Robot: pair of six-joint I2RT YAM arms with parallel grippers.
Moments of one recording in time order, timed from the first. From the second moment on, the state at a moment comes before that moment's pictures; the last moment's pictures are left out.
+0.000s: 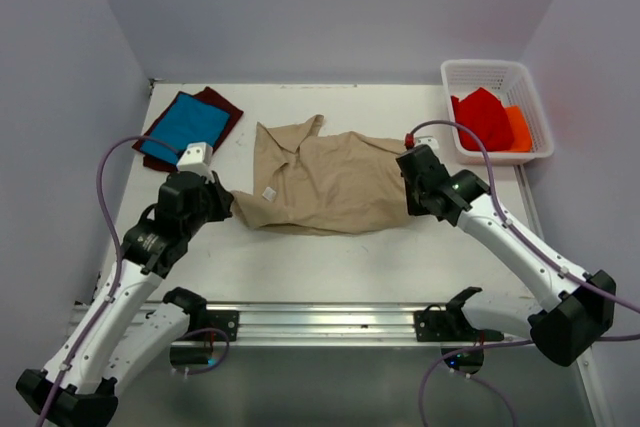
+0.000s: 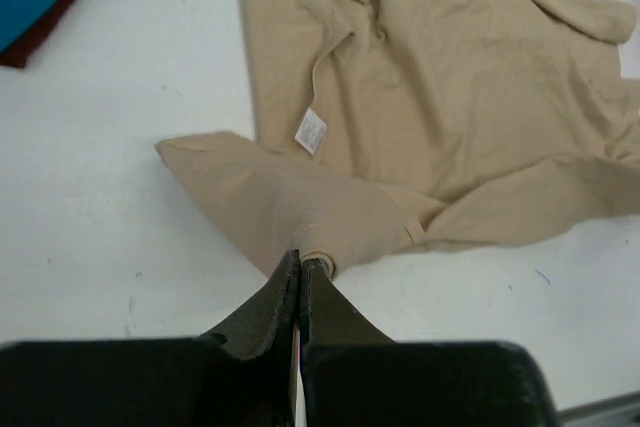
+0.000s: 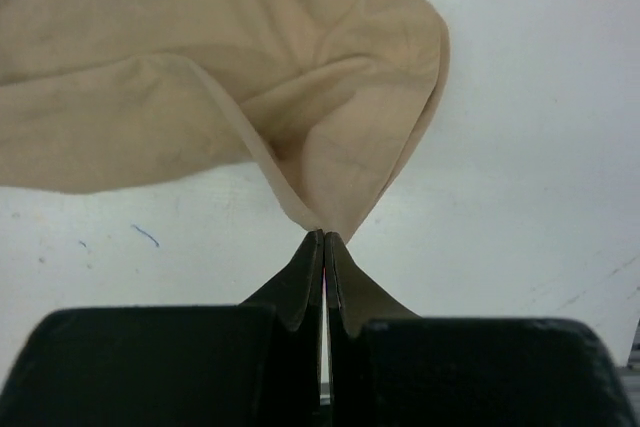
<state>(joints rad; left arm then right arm) -0.40 0.72 0.78 -0.58 -0.16 -0.43 0.58 1.17 1.05 -0.89 0.43 0.38</state>
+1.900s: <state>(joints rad) -0.35 1.76 1.22 -0.31 -0.02 -0.30 0.32 1.94 1.39 -0.67 0.24 0.43</state>
